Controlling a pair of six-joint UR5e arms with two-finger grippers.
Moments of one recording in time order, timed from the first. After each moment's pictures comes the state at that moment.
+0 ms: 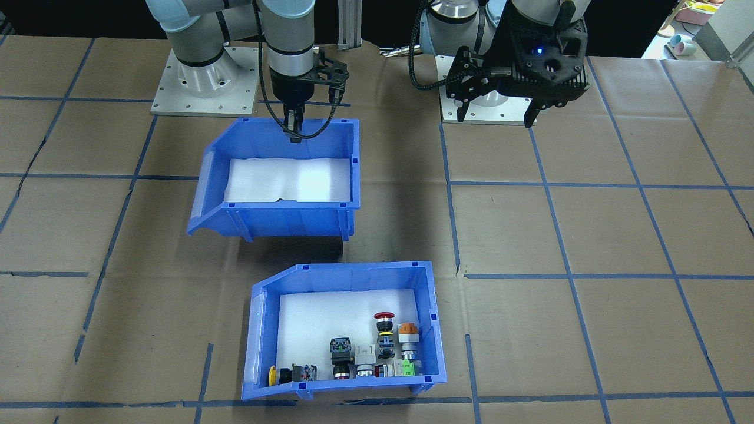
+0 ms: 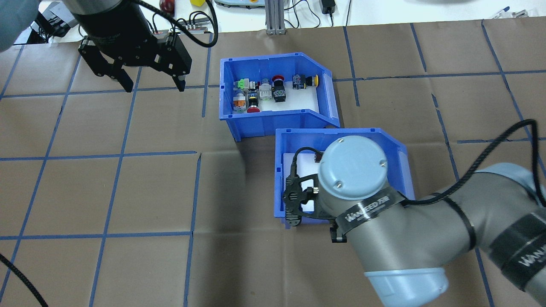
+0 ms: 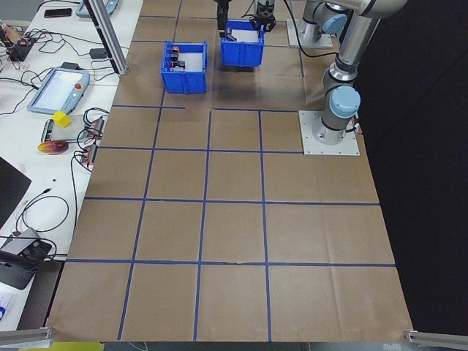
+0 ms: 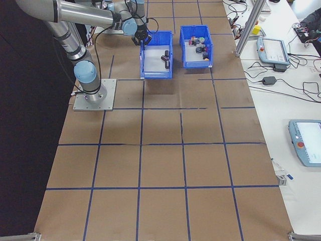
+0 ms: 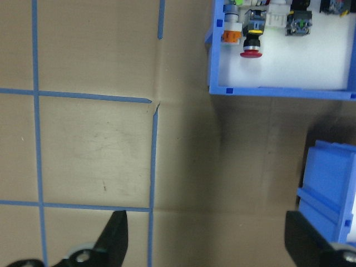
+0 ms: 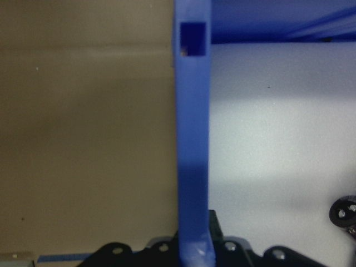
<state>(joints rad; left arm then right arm) -1.65 -1.56 -1.44 -1.74 1.58 0.02 2.06 -1.68 2.16 -2.10 -1.66 -1.05</state>
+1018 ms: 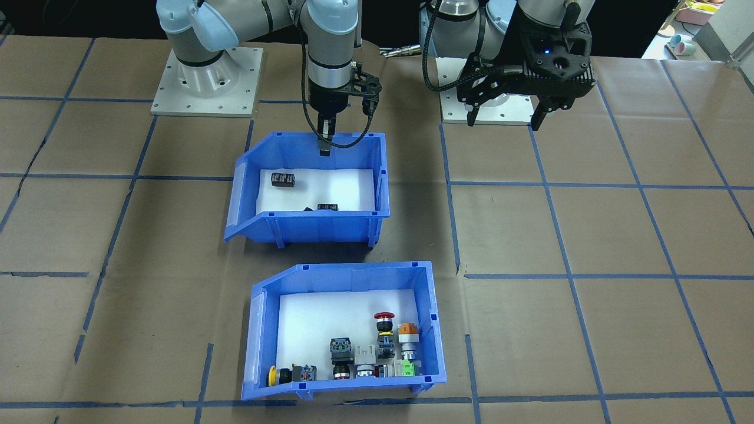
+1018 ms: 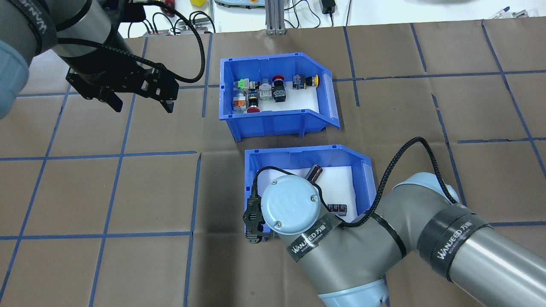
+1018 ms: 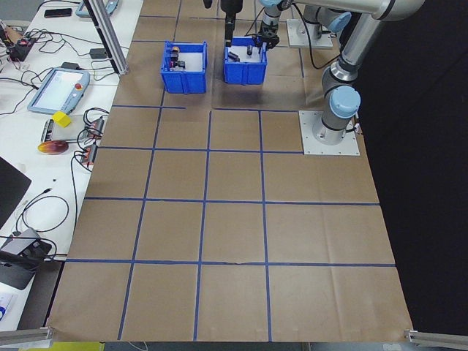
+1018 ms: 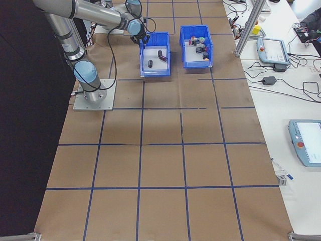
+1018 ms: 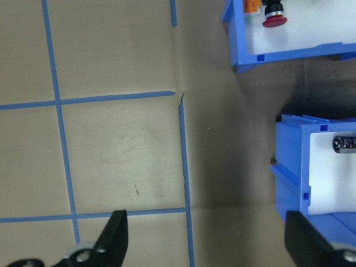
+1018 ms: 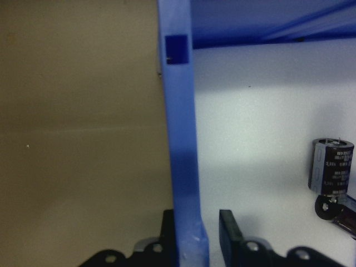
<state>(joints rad) -1.61 -1.50 -1.56 -1.61 1.58 0.03 2.17 -1.58 2.16 -2.20 -1.69 -0.94</state>
